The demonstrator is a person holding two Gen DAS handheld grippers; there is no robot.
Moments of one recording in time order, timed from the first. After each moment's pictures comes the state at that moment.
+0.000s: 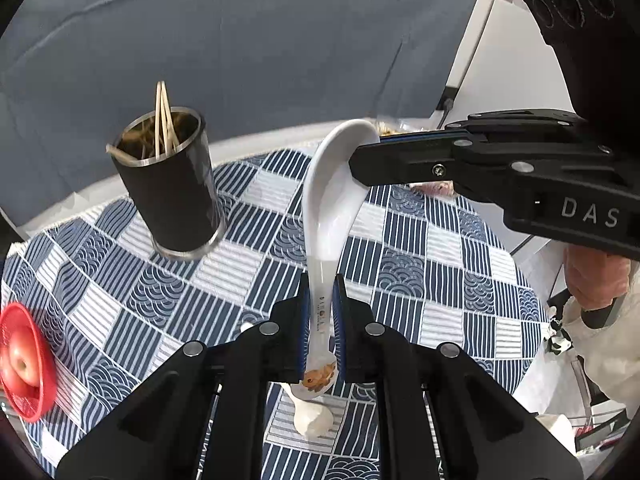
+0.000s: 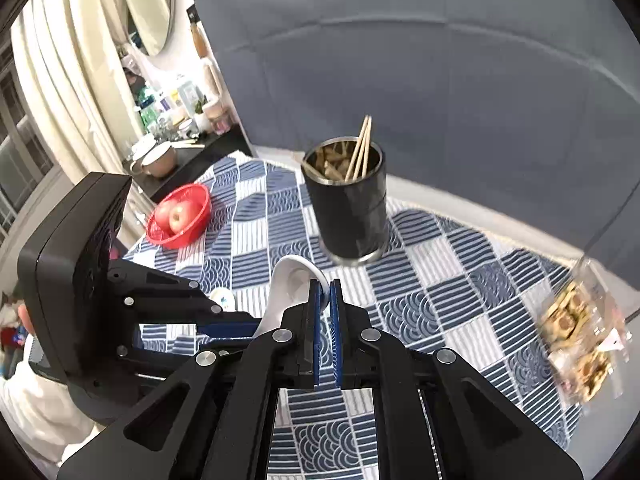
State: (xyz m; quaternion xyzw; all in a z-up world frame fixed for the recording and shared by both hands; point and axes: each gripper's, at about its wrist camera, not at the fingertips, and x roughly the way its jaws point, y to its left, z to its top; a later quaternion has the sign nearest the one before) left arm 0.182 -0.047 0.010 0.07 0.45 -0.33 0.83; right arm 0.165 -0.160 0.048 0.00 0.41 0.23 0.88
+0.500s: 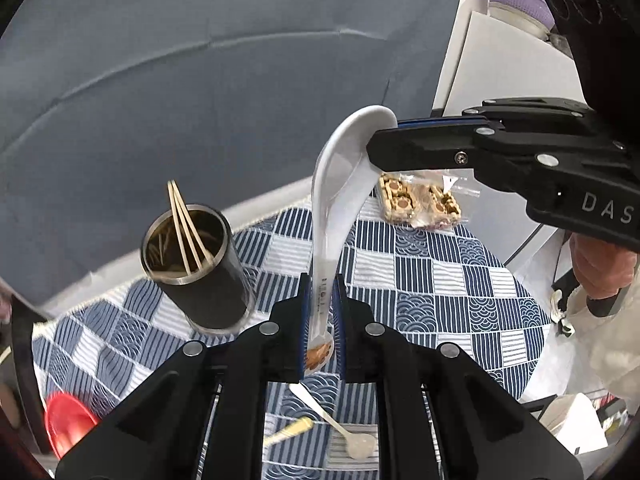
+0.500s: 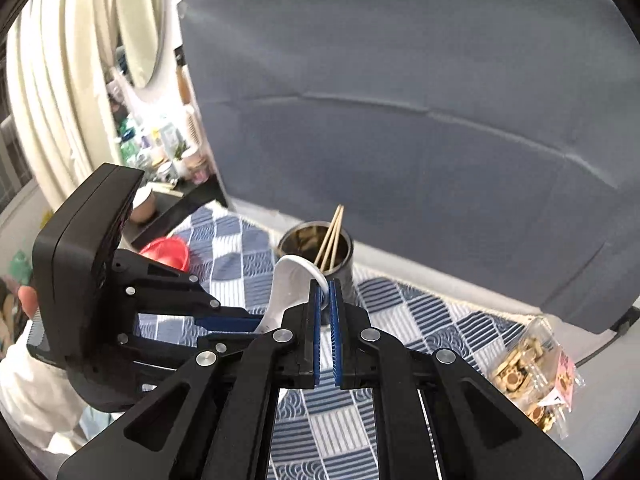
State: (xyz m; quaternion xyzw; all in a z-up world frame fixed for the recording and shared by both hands) left arm 0.242 -0.041 0.073 0.12 0.40 -0.37 0.83; right arm 0.201 -0.156 0.123 -0.01 0.35 0.18 0.92
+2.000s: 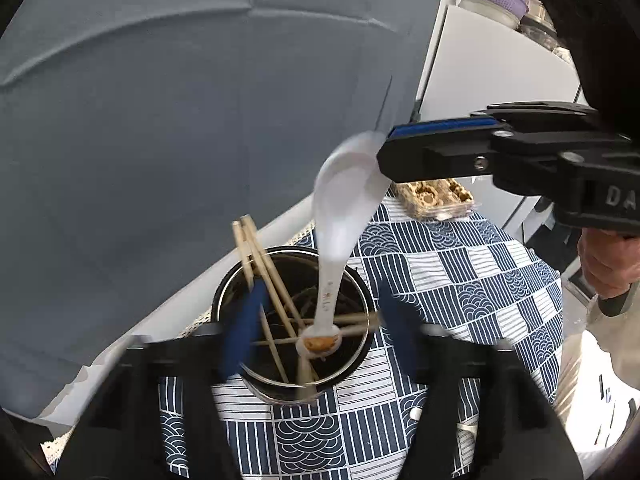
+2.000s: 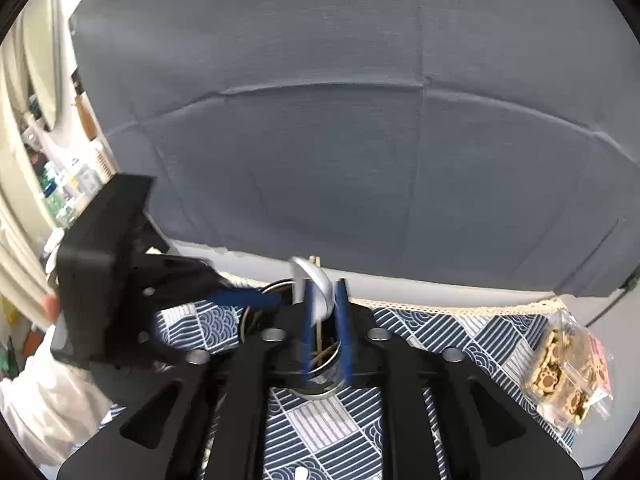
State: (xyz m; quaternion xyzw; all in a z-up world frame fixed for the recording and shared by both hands) left arm 0.386 0.010 0.014 0.14 0.37 -0.49 0.78; right arm 0.328 -0.102 0.076 0.05 0.38 0.04 0.92
